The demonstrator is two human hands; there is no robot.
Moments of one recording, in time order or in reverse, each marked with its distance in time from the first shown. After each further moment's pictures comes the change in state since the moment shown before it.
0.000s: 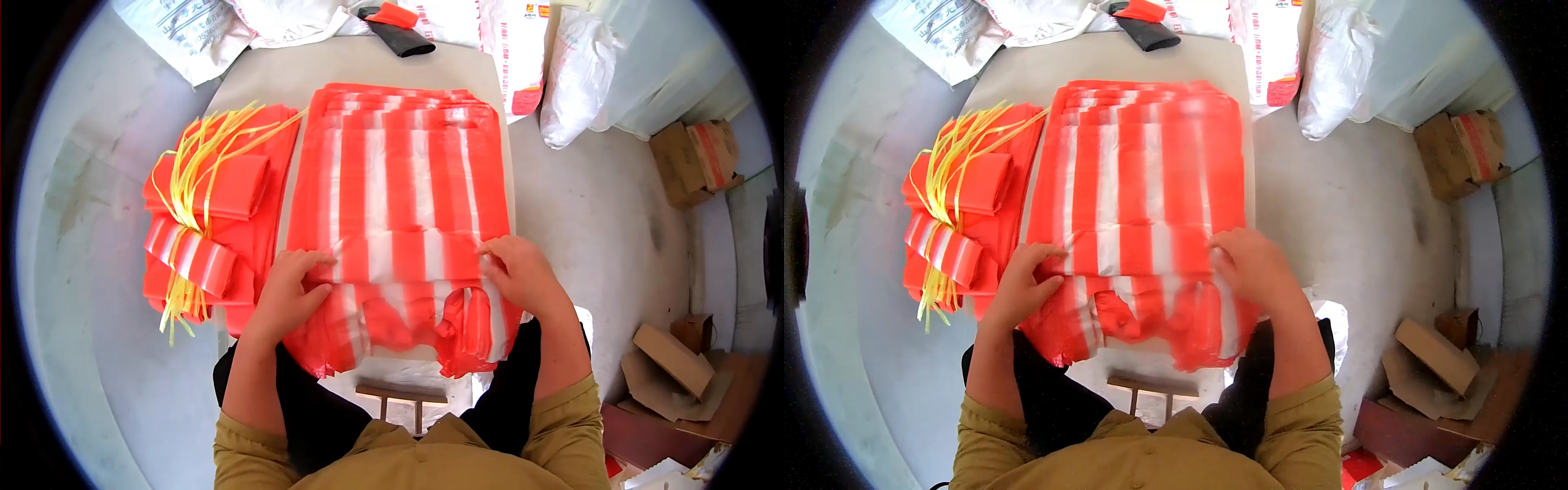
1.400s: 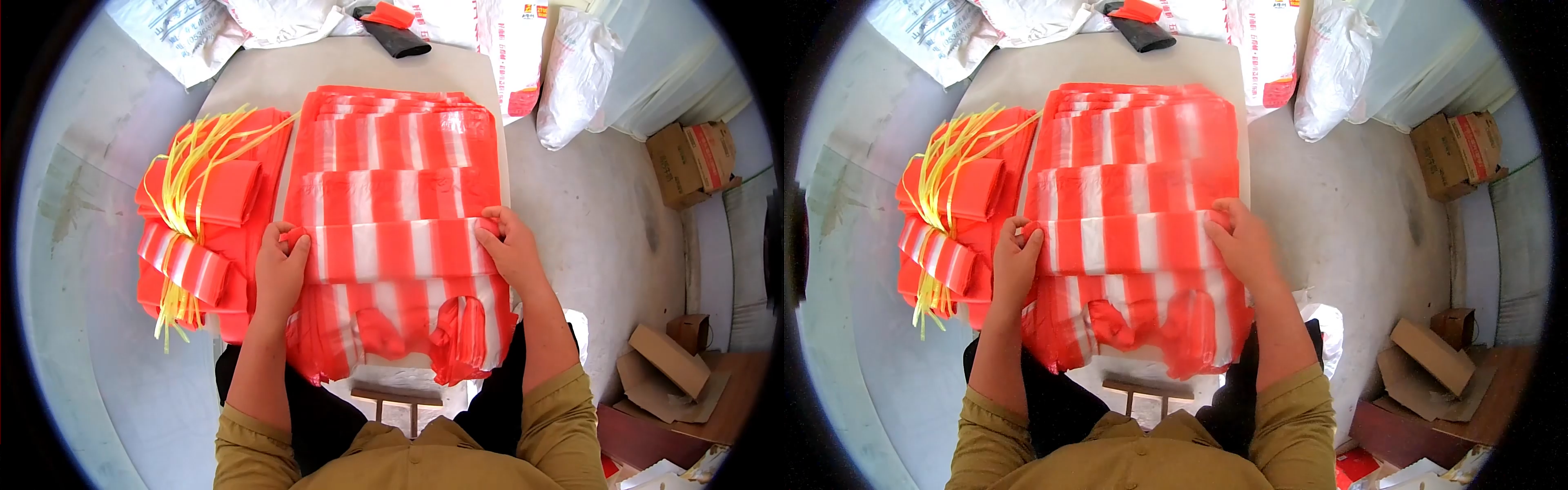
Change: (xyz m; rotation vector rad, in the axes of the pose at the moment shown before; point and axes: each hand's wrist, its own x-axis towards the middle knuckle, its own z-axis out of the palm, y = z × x) left_hand 0.045 -0.017 0.026 -0.468 0.451 -0.365; right_hand 0.038 0.027 0.028 0.487 0.243 0.384
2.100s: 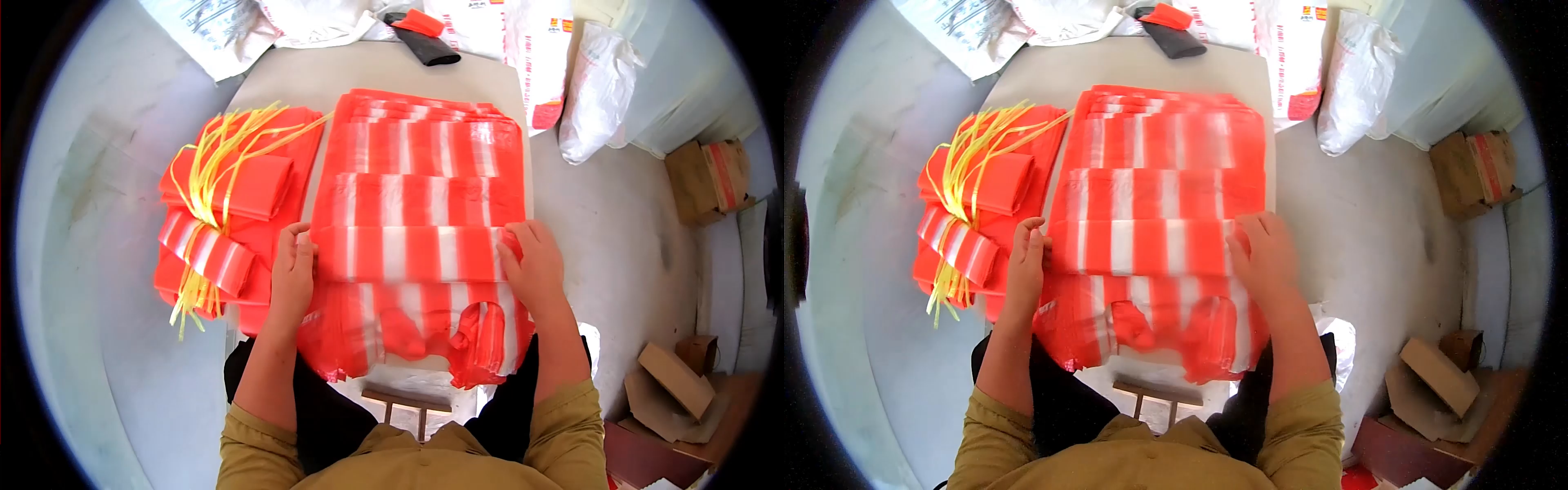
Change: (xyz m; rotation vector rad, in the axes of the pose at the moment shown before) left_hand -0.011 -0.012 -0.026 -0.112 -0.032 0.029; right_hand -0.019 -0.030 -0.002 -0.545 0.108 -0.407
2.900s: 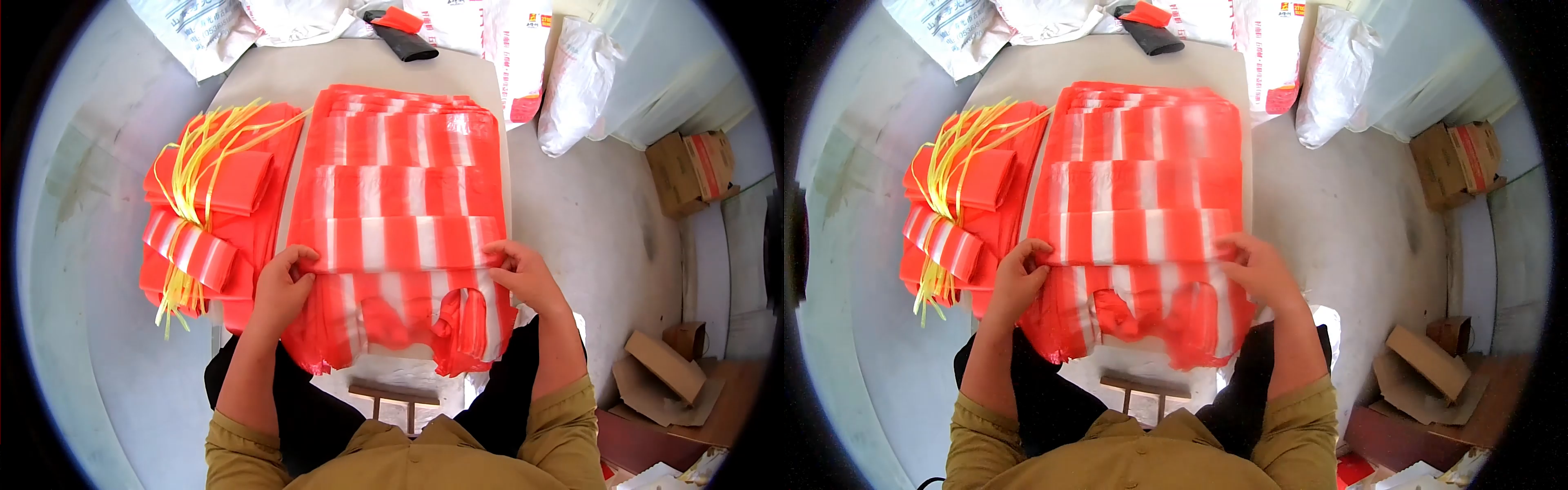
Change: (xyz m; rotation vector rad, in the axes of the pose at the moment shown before) left_hand -0.027 0.012 -0.008 0.285 -0.220 -0.002; right_hand -0.034 0.032 -0.020 0.602 -0.432 0.459
